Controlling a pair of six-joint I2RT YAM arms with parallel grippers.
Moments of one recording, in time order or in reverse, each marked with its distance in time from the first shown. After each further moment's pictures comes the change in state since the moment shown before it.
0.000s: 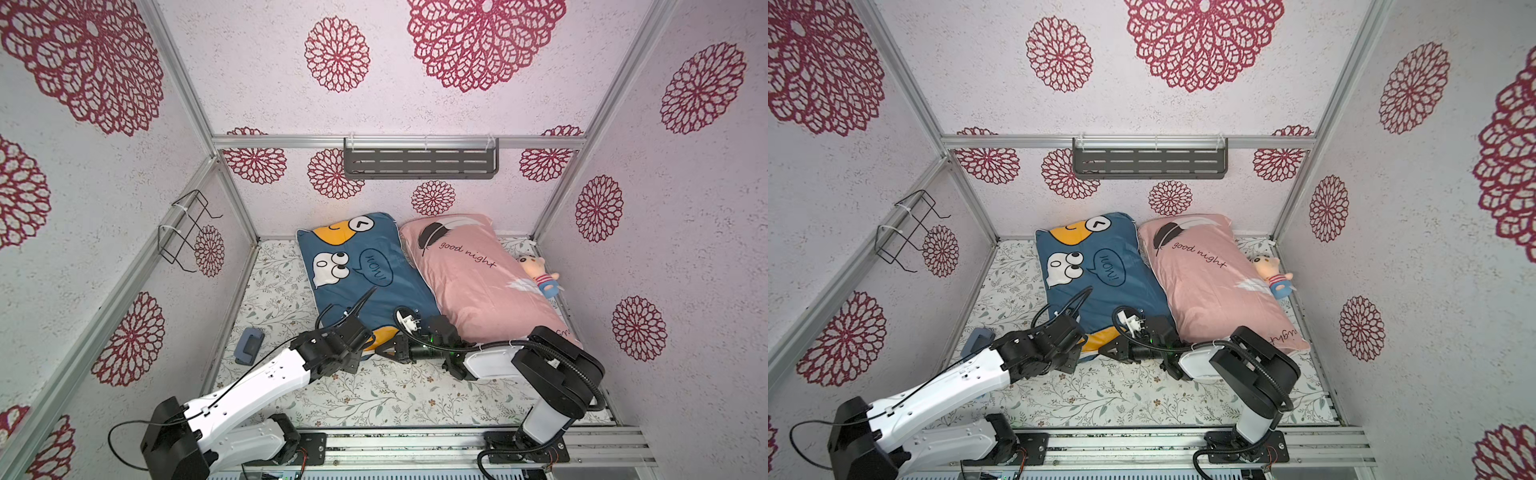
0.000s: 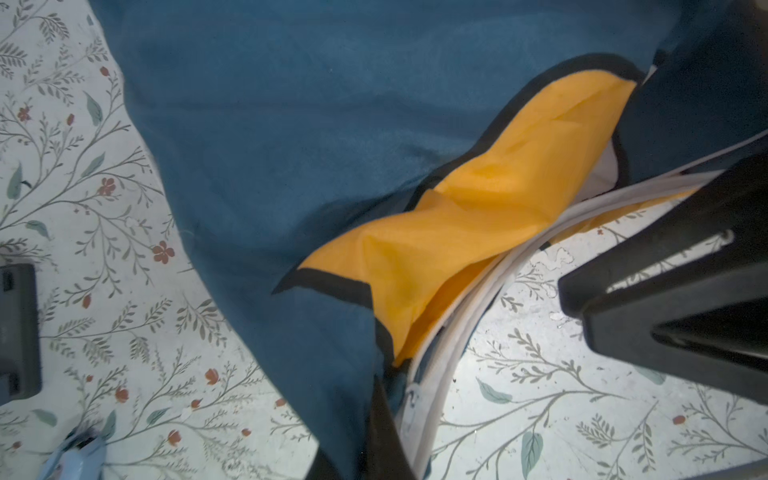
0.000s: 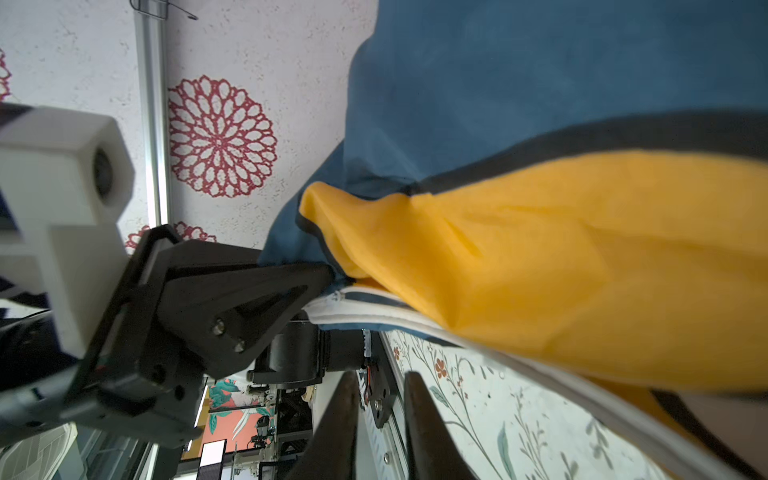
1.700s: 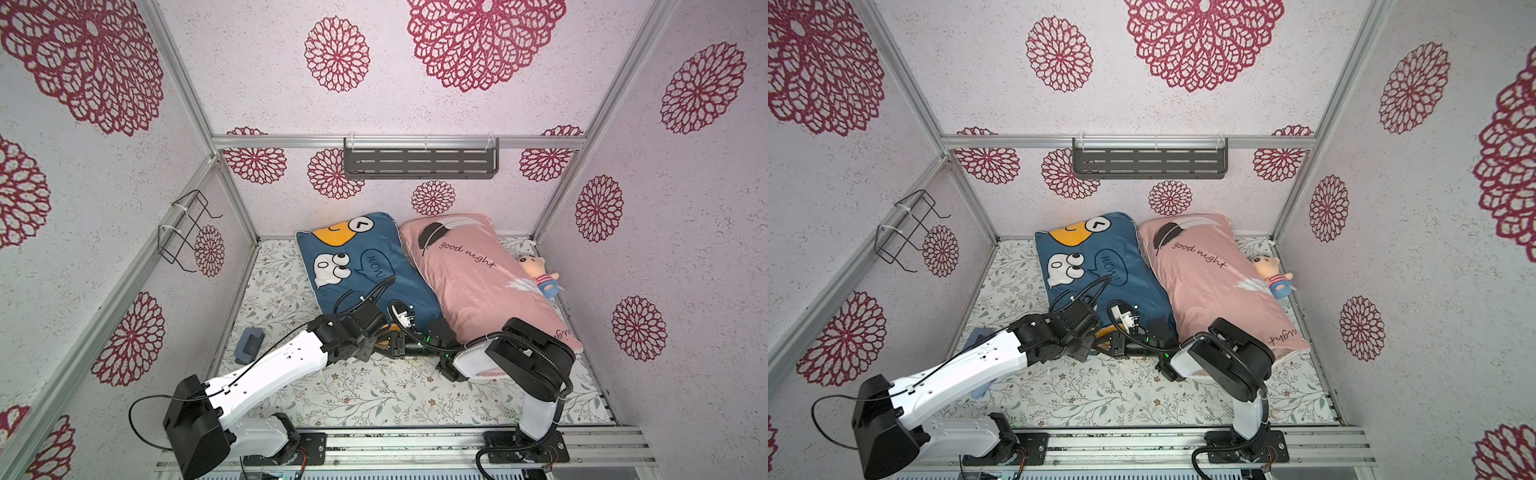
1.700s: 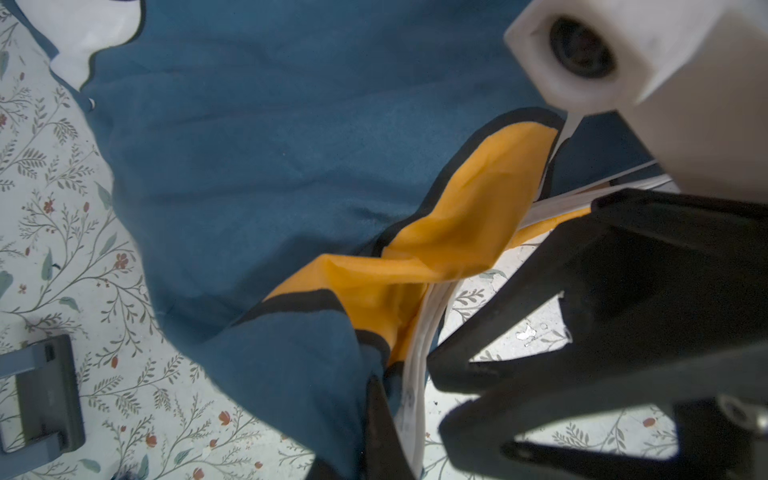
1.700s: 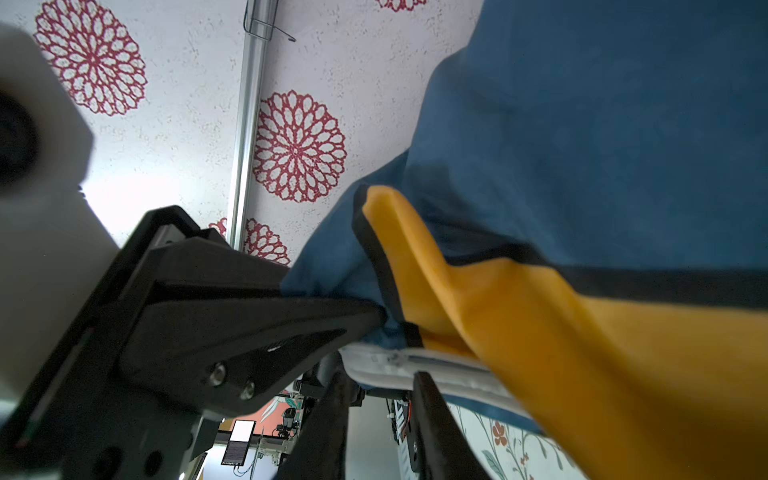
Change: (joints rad) left arm -0.024 0.220 0.251 -0.070 0.000 0.138; right arm 0.005 0.149 0.013 0.395 -0.017 0.110
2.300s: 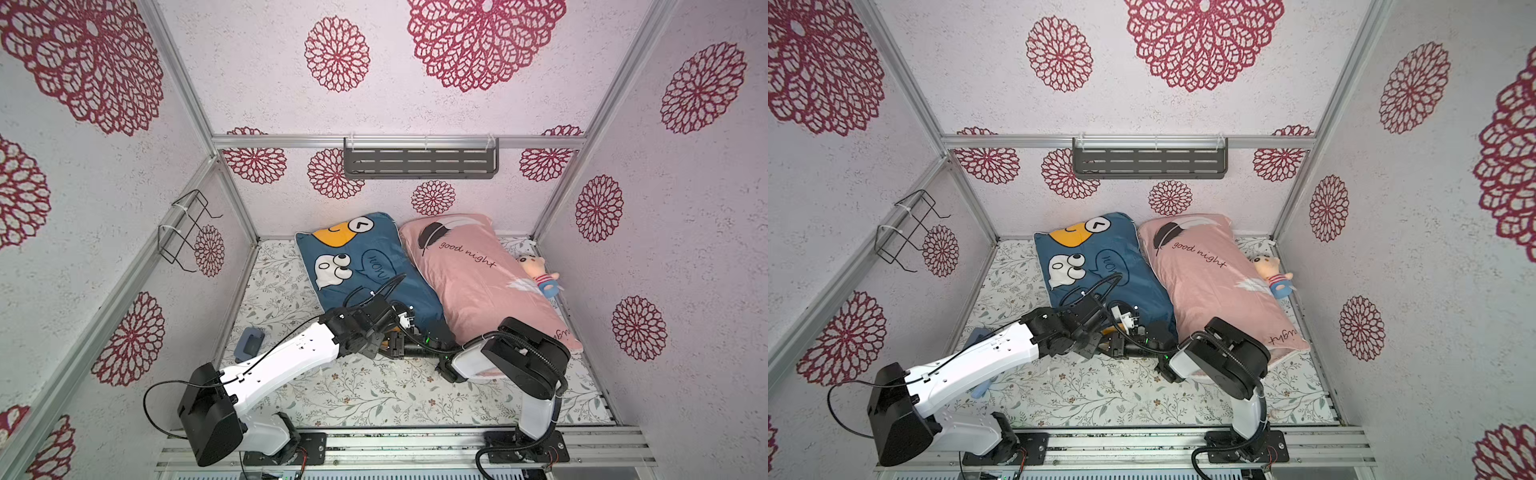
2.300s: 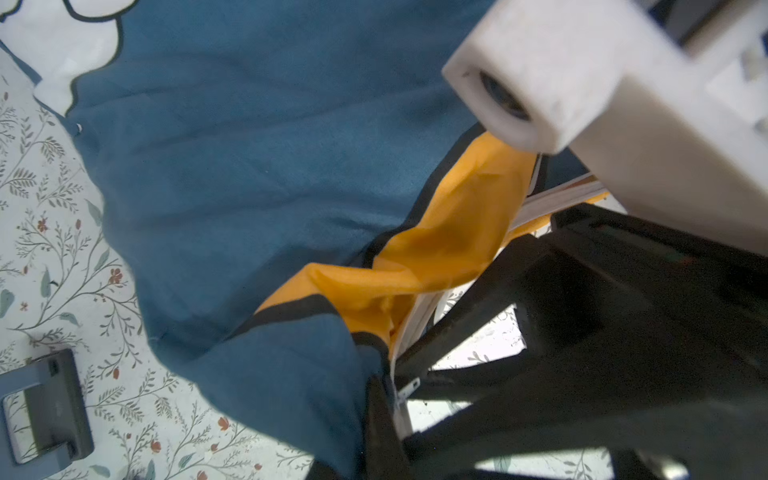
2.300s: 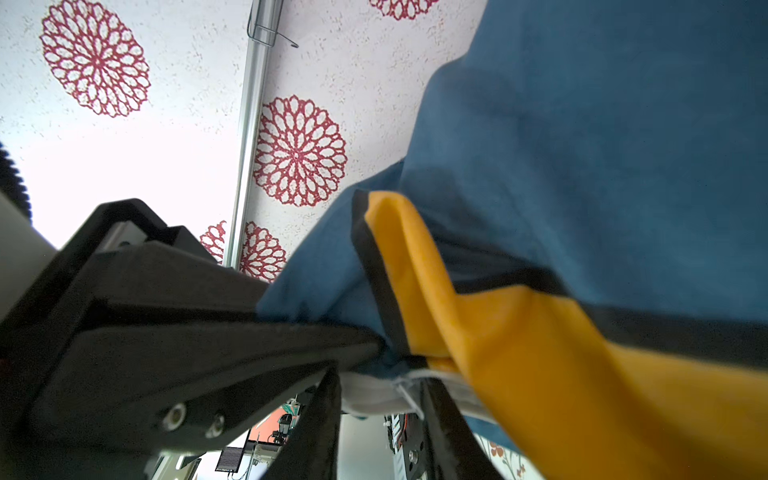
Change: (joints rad) left arm -0.014 0.070 0.070 -0.033 0.022 0.014; right arm 0.004 0.035 -0.002 0.044 0.029 -0.002
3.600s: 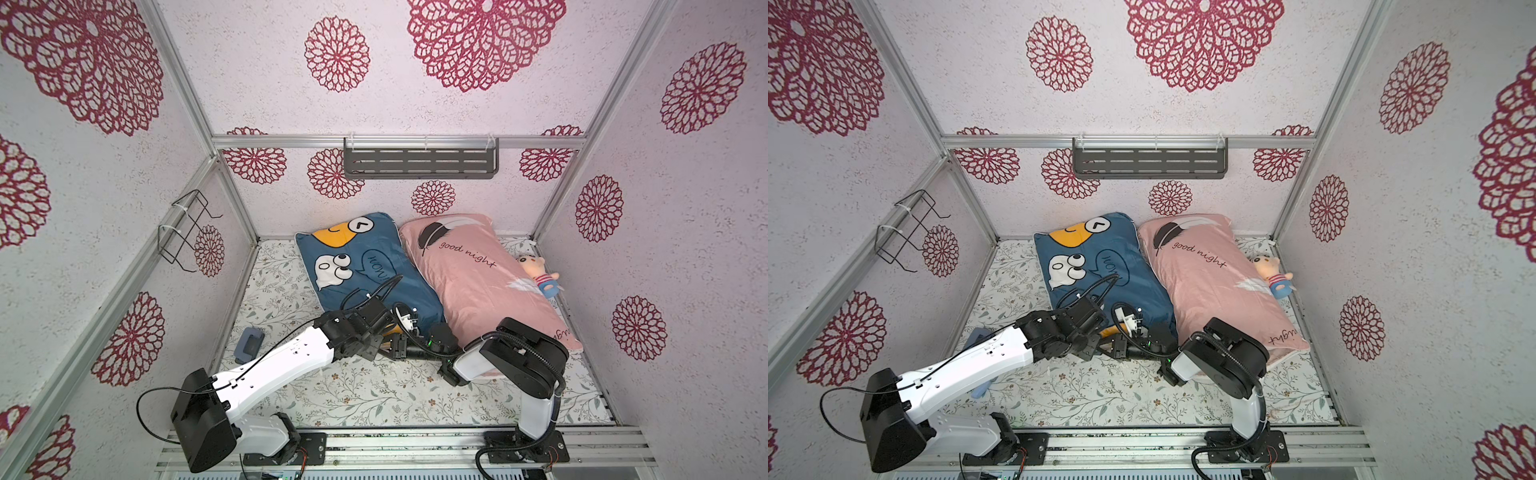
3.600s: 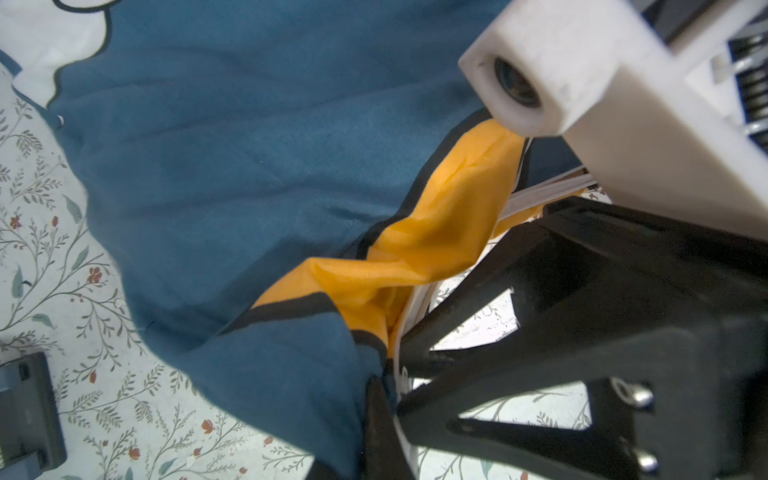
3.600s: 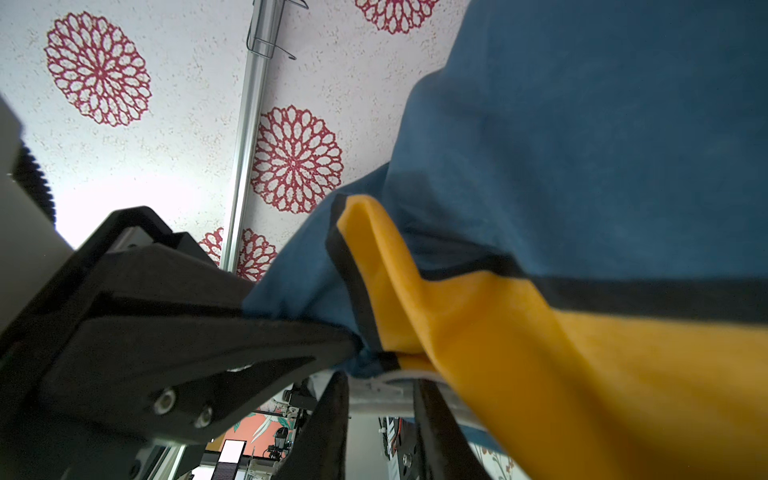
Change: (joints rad) left arm -0.001 -0.042 -0.037 0.028 0.021 -0.016; right arm -0.001 0.000 -0.039 0.051 0.031 0.003
